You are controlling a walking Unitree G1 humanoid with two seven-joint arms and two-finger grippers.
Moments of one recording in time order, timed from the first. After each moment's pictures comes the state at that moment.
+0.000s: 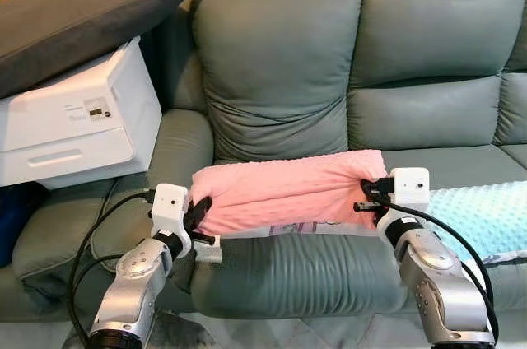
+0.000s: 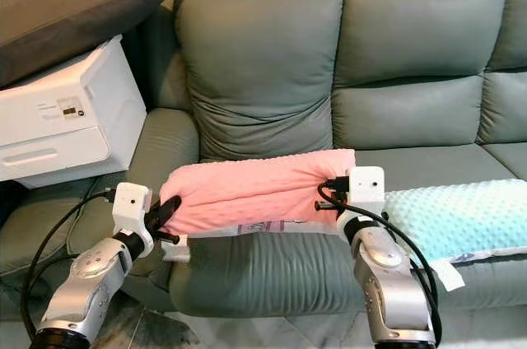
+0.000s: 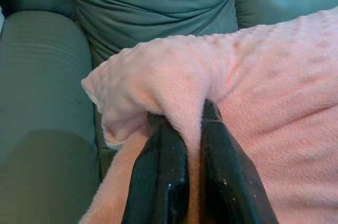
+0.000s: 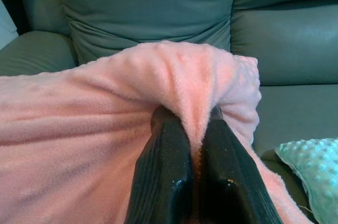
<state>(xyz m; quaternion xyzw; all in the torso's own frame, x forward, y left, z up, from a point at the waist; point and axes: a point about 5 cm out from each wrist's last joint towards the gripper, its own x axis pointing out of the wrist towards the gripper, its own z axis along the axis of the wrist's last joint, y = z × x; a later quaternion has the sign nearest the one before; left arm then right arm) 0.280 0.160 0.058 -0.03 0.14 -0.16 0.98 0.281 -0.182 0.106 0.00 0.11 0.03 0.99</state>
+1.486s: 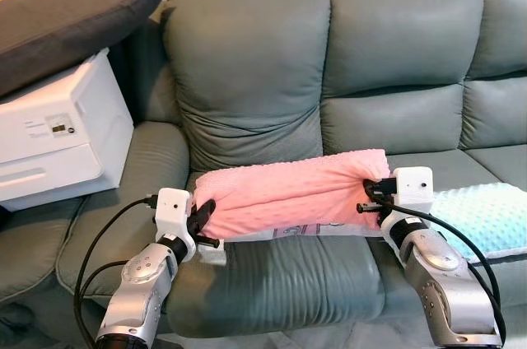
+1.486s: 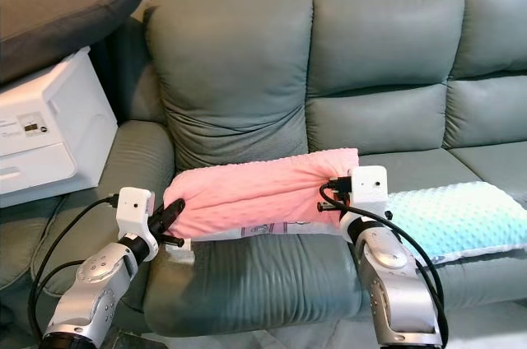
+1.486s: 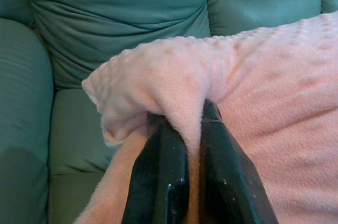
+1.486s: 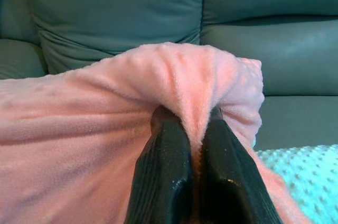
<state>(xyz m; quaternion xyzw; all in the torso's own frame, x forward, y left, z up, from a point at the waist) 0.278 0.154 0.052 -0.05 0.14 -0.16 0.98 0.279 -0.185 0.110 -0.01 0.11 0.04 0.99</state>
